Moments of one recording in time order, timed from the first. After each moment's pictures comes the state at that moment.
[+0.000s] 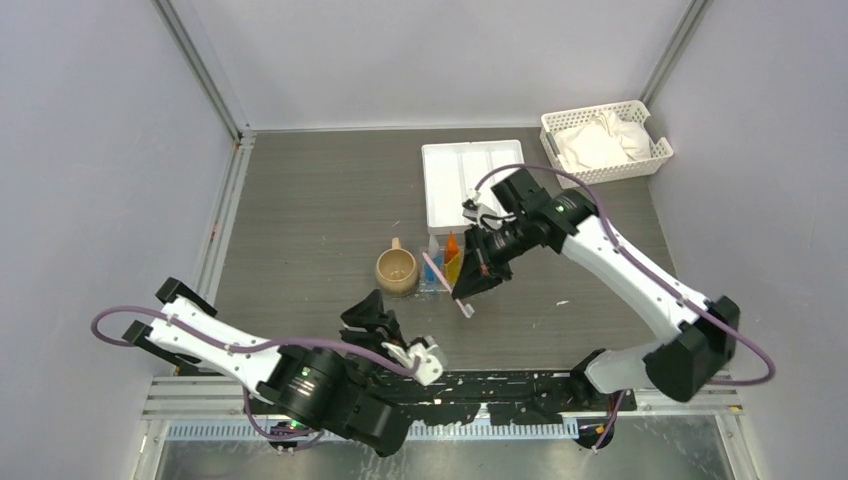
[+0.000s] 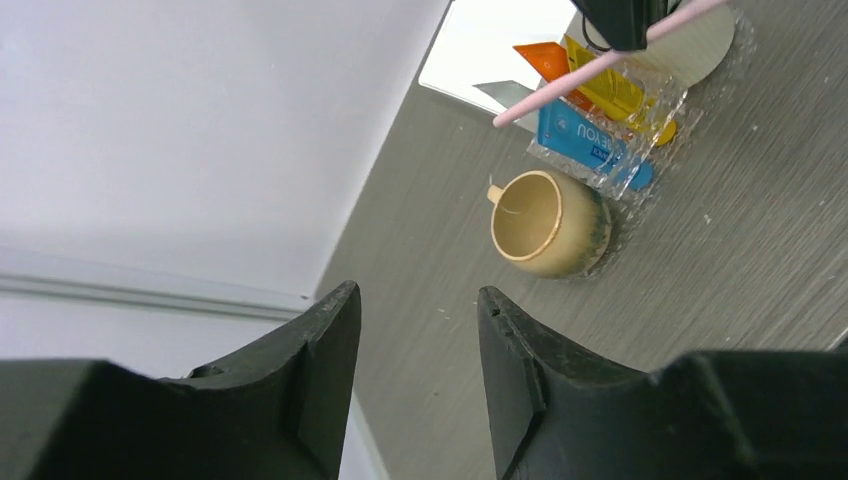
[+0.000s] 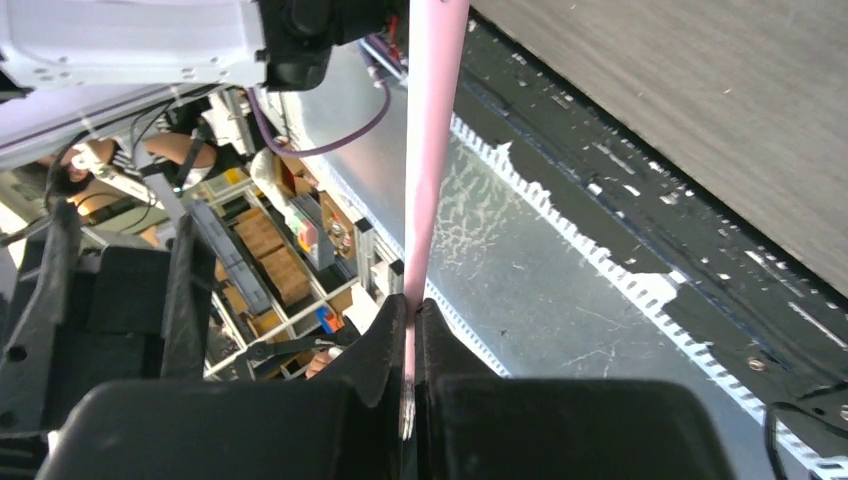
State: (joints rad) left arm -1.98 1.20 1.28 -1.28 -1.35 -0.24; right arm 0.62 1.30 1.26 -1.02 -0.82 0.64
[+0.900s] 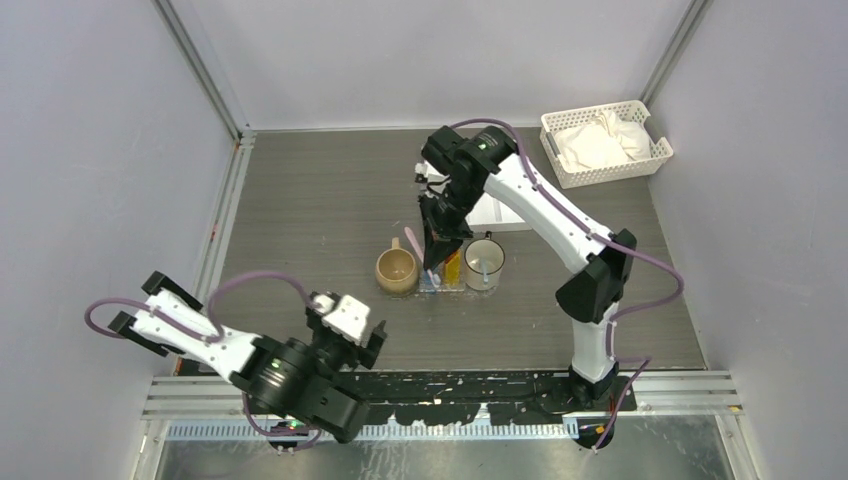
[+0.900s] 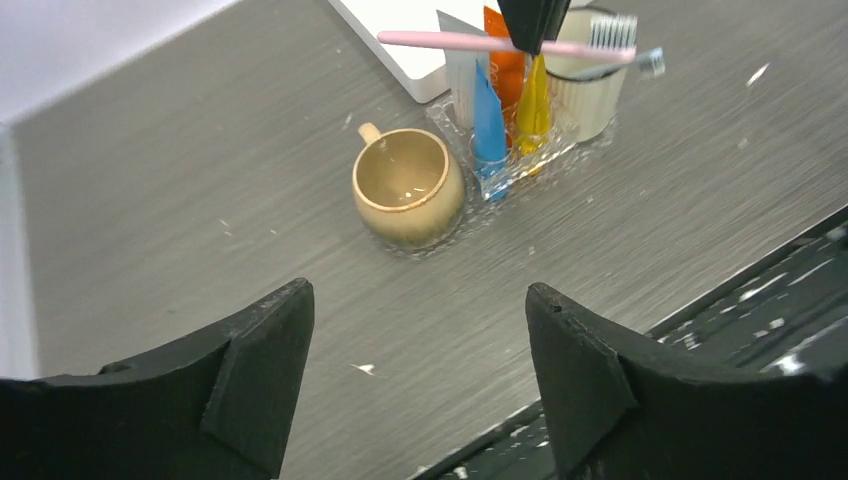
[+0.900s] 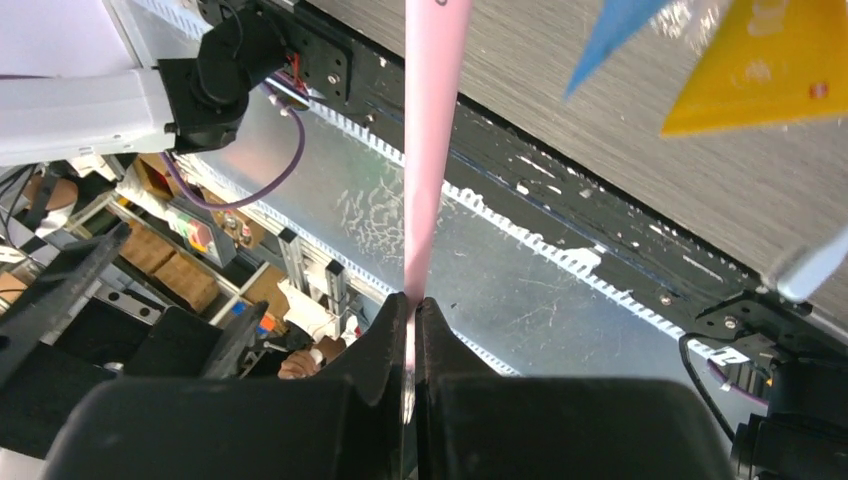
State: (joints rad) left arm -2.01 1.07 1.13 -1.57 -1.32 -1.27; right arm 0.74 1.89 2.06 -1.53 -0.54 0.55
